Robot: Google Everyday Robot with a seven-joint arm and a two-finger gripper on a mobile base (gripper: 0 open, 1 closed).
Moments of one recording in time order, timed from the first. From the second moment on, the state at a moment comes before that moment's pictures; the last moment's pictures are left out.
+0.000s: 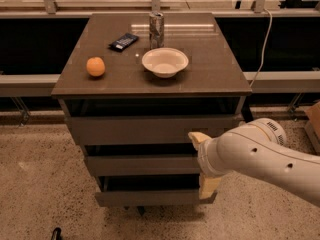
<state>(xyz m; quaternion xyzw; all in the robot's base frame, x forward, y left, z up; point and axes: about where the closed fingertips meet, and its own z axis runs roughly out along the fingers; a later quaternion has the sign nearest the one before) 0.483 -0.122 0.659 -0.74 0.63 -0.07 0.23</state>
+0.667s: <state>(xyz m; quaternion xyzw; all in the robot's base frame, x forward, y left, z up) 0.481 -0.111 0.630 -0.76 0.62 -0.03 0.20</state>
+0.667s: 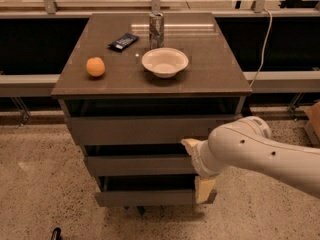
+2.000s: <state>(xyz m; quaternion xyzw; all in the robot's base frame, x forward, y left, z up) 0.491 -0.103 0.498 -0.77 0.61 -0.03 0.18</state>
